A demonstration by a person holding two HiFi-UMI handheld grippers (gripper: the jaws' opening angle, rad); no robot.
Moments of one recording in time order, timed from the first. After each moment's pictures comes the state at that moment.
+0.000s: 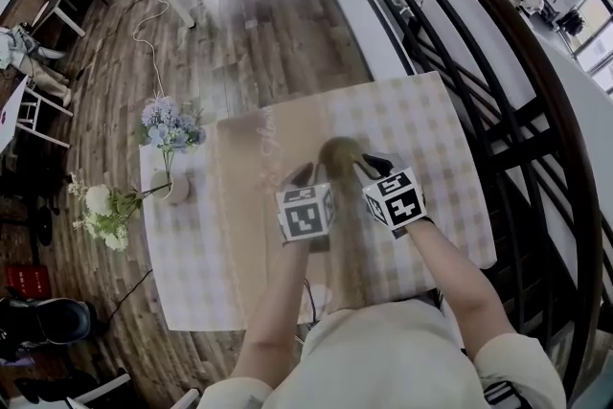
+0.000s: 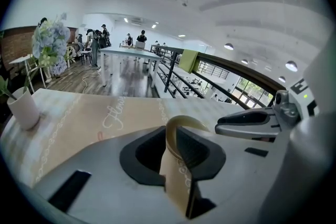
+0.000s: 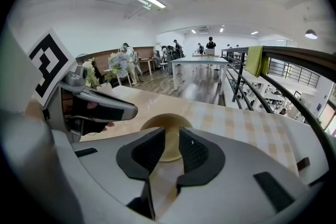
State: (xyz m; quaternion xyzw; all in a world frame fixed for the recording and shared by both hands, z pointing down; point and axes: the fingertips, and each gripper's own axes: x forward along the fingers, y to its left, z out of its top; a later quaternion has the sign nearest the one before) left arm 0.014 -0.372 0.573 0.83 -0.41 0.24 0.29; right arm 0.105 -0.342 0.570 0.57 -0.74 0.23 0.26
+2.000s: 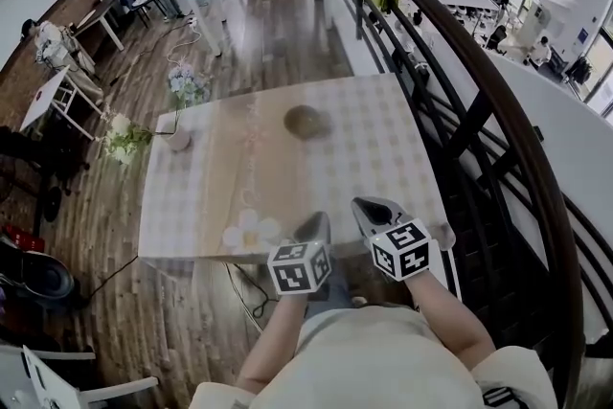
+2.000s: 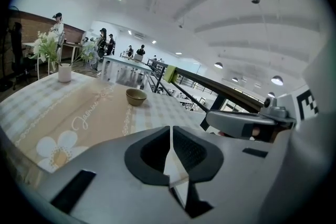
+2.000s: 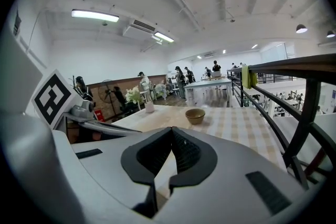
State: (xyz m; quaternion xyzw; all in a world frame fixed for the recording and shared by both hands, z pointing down) left arm 0.036 -0.031 0.493 0.85 -0.41 0.13 0.29; right arm 0.109 -0.027 0.462 0.55 -0.81 0.17 0.11
